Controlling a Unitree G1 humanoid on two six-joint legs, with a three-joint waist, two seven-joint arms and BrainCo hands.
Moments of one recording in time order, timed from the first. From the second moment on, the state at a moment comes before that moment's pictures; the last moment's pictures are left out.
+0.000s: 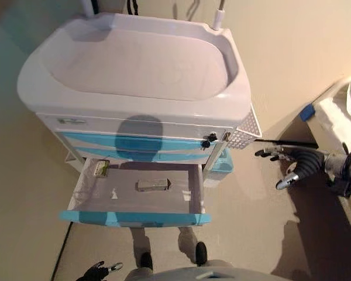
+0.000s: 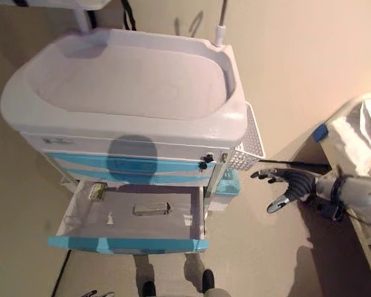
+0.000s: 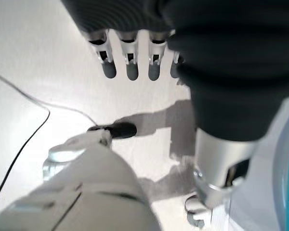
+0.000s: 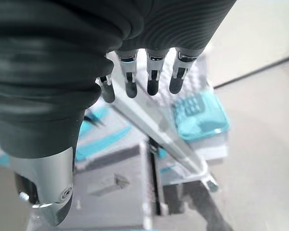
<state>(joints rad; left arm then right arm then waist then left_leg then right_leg) 0.10 0.32 0.05 1.20 -0.17 -0.01 -0.09 -0.09 -1.44 0.22 -0.22 0.58 0.10 0.57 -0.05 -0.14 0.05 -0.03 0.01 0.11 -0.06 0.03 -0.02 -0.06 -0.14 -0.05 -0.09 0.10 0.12</state>
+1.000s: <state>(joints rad) 0.09 0.35 0.01 1.17 -0.19 -0.01 -0.07 -0.41 -0.95 0.60 -0.12 0.77 0.14 0.38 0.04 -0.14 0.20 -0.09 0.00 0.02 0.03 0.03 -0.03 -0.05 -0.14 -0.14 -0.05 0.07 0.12</state>
